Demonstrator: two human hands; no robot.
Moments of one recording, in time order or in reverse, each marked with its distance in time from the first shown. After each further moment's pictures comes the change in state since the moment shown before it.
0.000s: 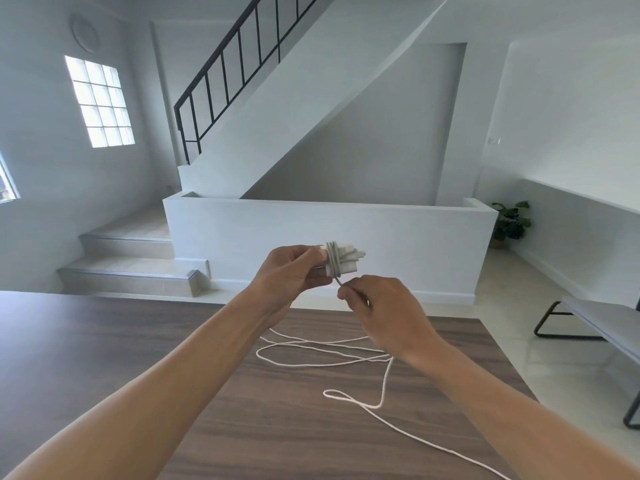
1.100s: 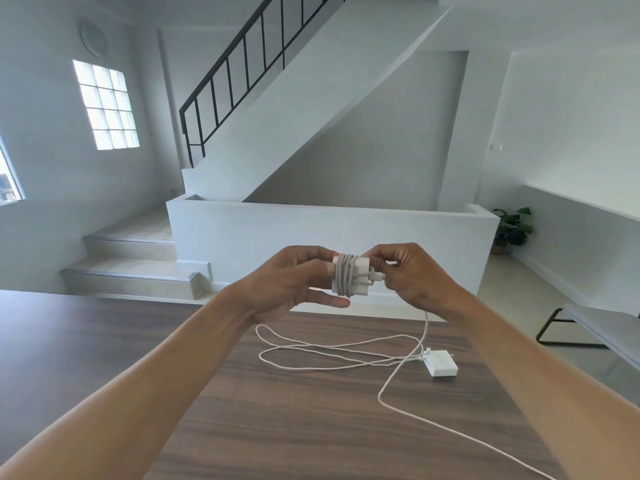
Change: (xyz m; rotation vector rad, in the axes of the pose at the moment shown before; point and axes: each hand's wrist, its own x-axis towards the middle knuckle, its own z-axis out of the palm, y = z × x) left_hand -0.016 0.024 -0.015 -0.057 -0.379 -0.039; right_hand 0.035 0.010 -0.044 0.381 -0.065 -0.004
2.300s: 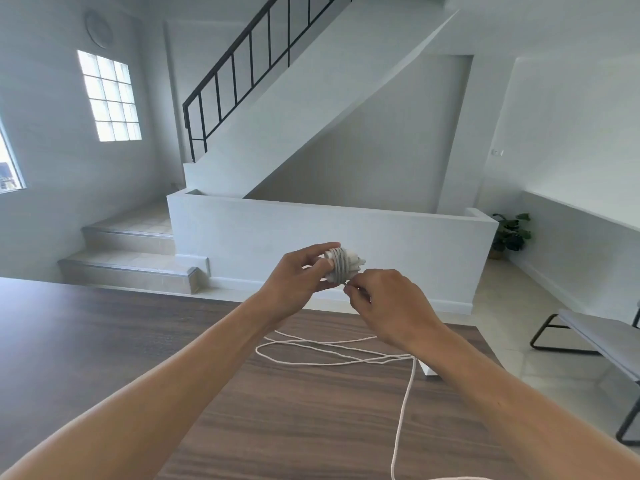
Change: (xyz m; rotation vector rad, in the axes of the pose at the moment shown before) left_hand 0.016 -0.034 0.011 0.141 0.410 0.087; right_hand -0.029 -0.010 0.037 -0.588 -0.012 0.008
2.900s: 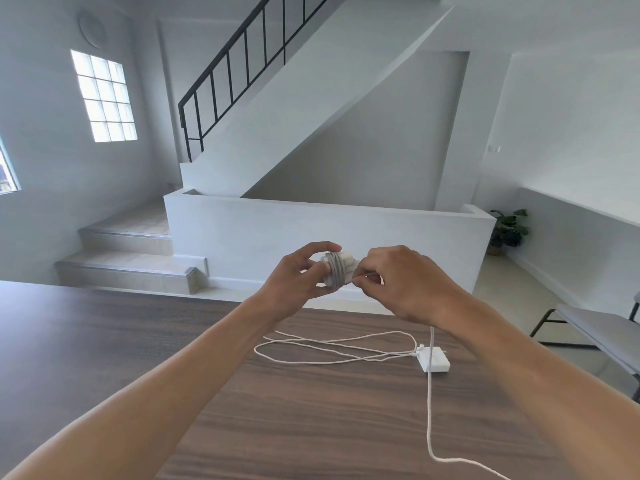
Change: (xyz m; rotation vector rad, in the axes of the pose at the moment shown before) left_hand 0.000 -0.002 -0.001 0.048 -0.050 -0.020; right_hand 0.009 0.007 -0.039 -0.092 -0.056 -0.121
